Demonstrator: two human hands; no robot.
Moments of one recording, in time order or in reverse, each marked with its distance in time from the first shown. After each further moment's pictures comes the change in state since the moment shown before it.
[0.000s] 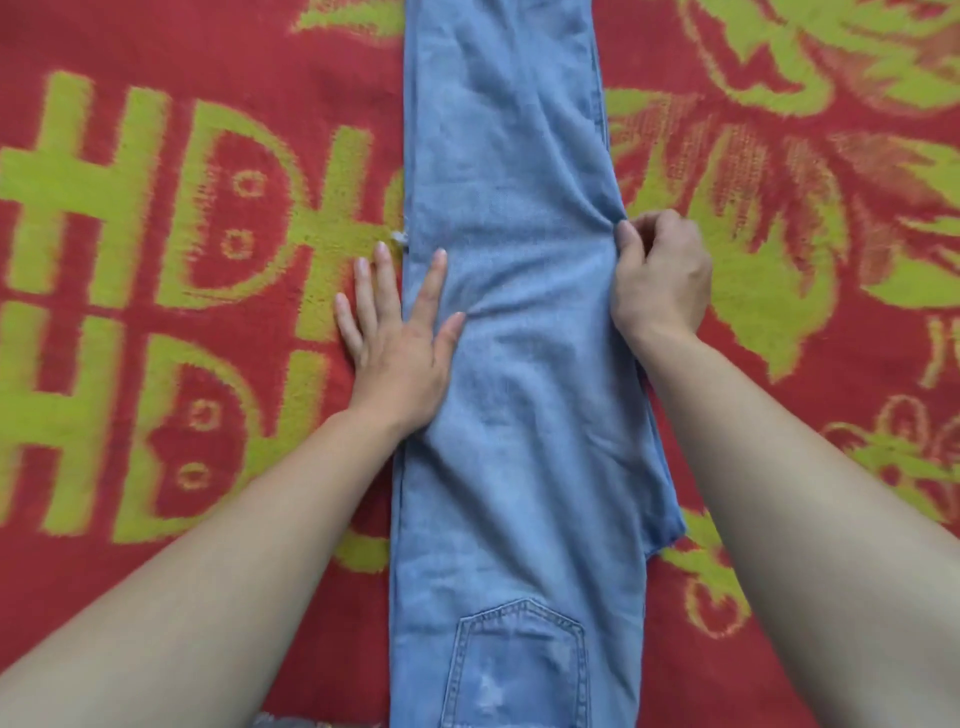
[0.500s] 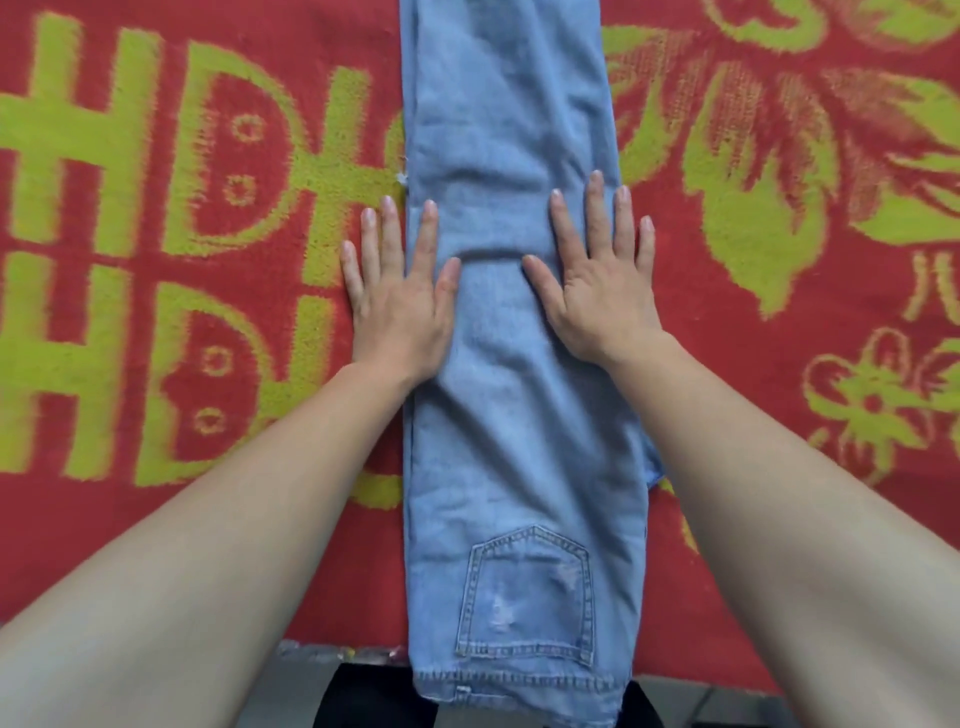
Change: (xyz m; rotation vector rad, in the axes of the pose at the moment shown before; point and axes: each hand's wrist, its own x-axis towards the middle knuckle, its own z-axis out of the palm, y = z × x) left_hand -0.015 -0.008 0.001 0.028 0.052 0.068; right_hand -0.068 0.017 0.014 -0.485 -0.350 -0.423
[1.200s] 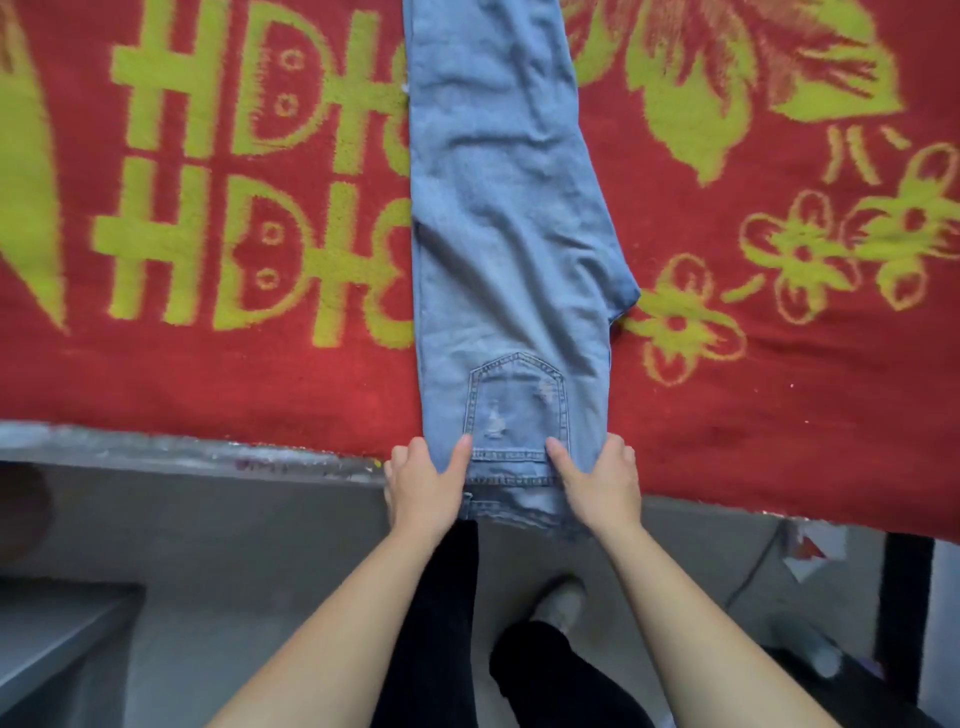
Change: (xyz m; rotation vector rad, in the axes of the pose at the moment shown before) left_hand -0.332 0.019 0.008 -0.277 -0.382 -0.609; right_hand -0.356 -0.018 0.053 0.665 -0.292 0.709
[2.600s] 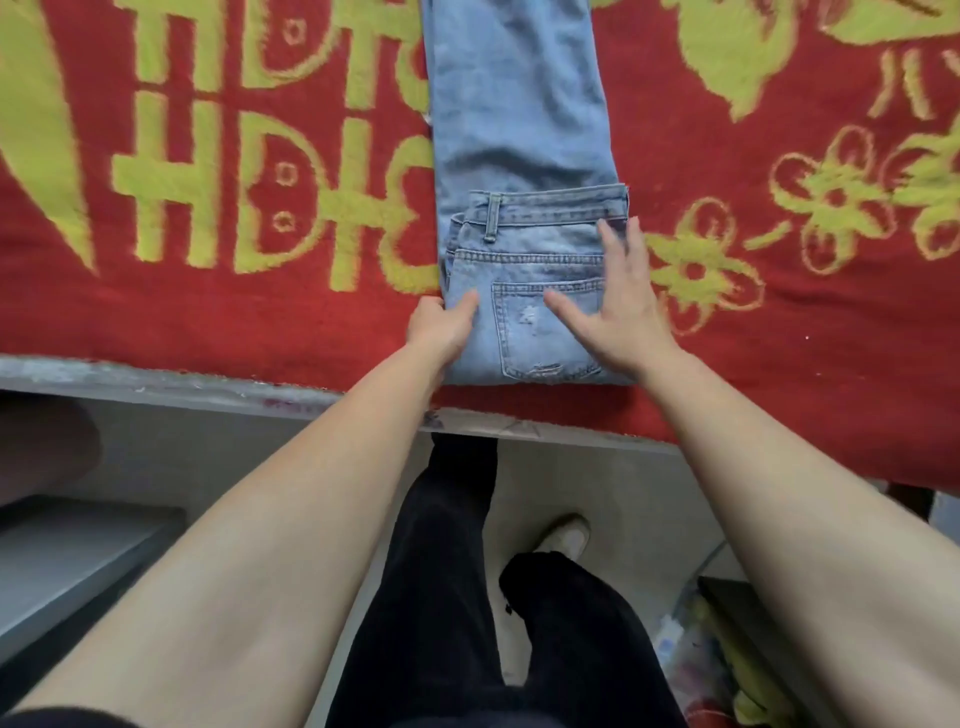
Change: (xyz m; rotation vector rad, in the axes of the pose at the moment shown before) left_hand 0.070 0.081 -0.051 -0.354 -0.107 -0.132; right_hand 0.062 -0.087 -0.062 -0.132 0.016 -0.602
